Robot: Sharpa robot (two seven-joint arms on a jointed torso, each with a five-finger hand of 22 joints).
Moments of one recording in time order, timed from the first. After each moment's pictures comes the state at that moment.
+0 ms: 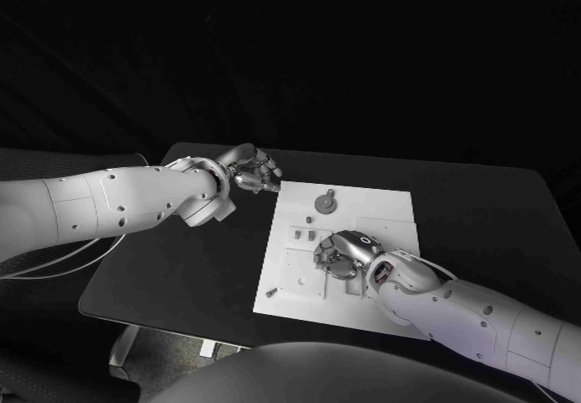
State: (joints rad) left arm 1.24 -0.90 -0.24 1.40 -0.82 -0.43 0.05; left_hand 1.23 -0.21 0.53 -0.14 0.05 0.86 0.16 0.27 0.40 0.93 0.06 0.93 0.51 0.89 -0.05 1.29 0.69 0.02 1.10 -0.14 0.46 1.31; right arm 0.91 -0.43 -0.15 1.20 -1.51 -0.41 0.04; right_hand 1.10 -0.02 0.61 -0.30 0.08 1.04 0.09 0.25 0.67 1.08 -0.02 1.26 0.84 1.04 -0.11 1.54 0.87 0.26 0.99 0.03 0.95 1.31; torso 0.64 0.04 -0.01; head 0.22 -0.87
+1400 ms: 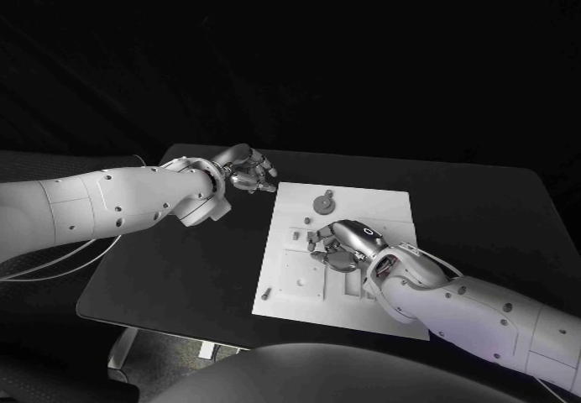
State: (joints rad) left arm 1.24 -0.90 -0.24 1.38 -0.82 -0.42 0.05; left_hand 1.23 -0.21 0.53 -0.15 0.05 0.85 0.16 0.27 0.40 0.92 0.06 0.93 0.51 0.88 -0.05 1.29 0.69 0.02 1.10 -0.14 0.46 1.31; right arm 0.94 -0.50 -0.12 1.35 -1.45 -0.46 0.04; right_hand 1.10 -0.05 0.60 -0.29 0.06 1.03 0.10 0.23 0.65 1.08 -0.01 1.26 0.84 1.04 -0.11 1.54 0.87 0.26 0.99 0.03 0.96 1.31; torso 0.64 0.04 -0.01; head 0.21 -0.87
